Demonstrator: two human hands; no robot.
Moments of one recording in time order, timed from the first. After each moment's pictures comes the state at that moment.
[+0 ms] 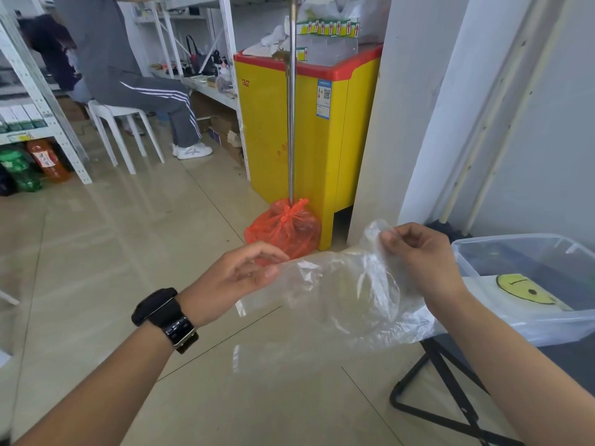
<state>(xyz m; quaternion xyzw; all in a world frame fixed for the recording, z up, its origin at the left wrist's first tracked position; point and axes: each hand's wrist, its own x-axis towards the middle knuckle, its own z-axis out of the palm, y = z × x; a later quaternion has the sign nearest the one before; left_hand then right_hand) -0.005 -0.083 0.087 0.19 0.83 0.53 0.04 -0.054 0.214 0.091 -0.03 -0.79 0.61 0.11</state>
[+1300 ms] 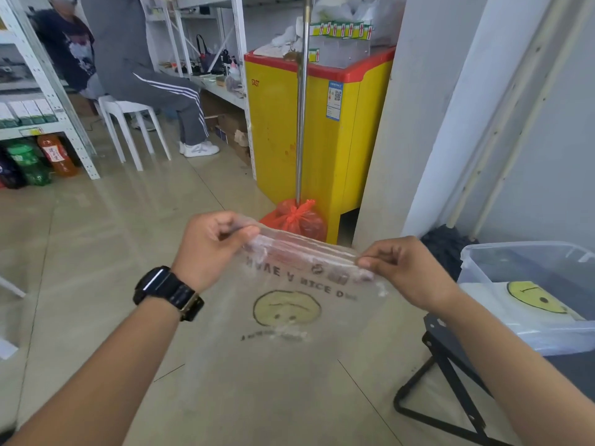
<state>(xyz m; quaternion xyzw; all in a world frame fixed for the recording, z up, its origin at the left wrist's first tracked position) -0.021 -0.099 0.110 0.08 0.80 0.56 -0.20 -0.044 0.195 0.105 0.18 -0.88 0.45 -0.02</state>
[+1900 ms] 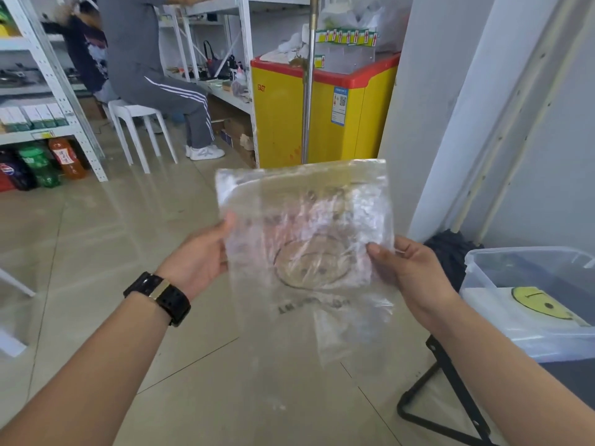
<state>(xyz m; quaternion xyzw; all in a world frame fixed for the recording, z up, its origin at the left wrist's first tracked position) -0.019 -0.128 0.104 0.00 0.65 0.76 0.06 -0.046 0.187 0.087 0.02 -0.68 0.74 -0.04</state>
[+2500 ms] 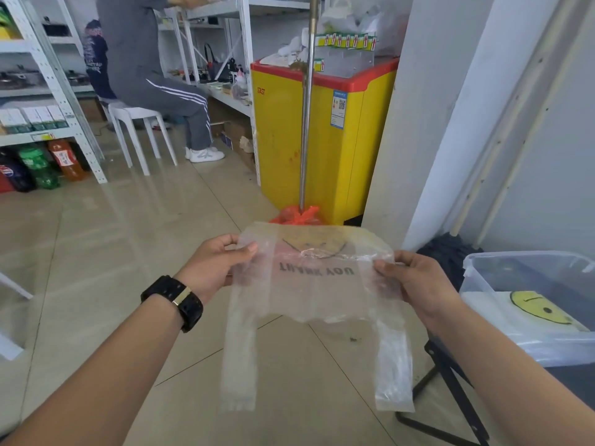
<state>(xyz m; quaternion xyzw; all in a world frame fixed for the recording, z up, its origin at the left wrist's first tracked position) -0.029 -0.113 0.088 -0.09 0.70 0.71 0.02 -0.053 0.201 0.080 -0.05 -0.73 0.68 -0.07</state>
